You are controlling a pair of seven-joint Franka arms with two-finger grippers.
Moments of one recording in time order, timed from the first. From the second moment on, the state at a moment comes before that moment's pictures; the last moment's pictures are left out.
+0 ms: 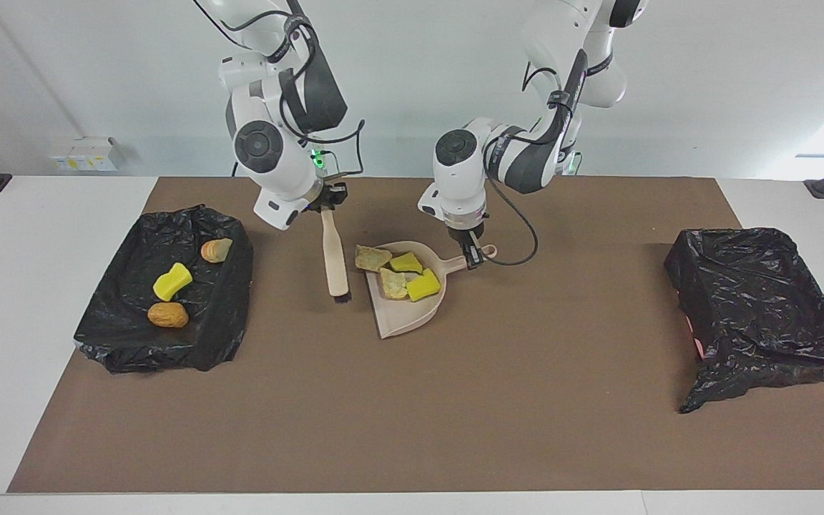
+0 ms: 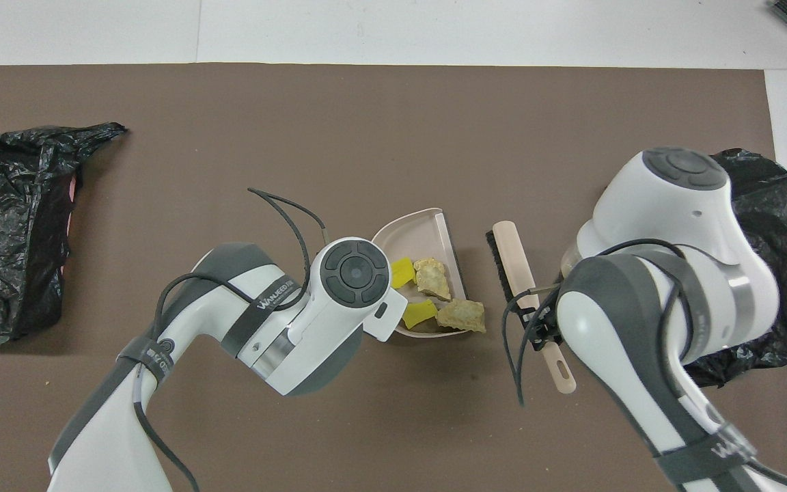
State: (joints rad) left arm -0.58 0.25 -0.10 -1.92 0.18 2.05 0.61; right arm 0.14 0.04 0.10 -1.90 0.17 1.49 0.06
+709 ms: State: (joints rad) left arm -0.37 0.24 -0.10 -1.83 0.08 2.00 0.88; right arm 0.34 -0.12 0.12 -2.25 0.15 1.72 0.30
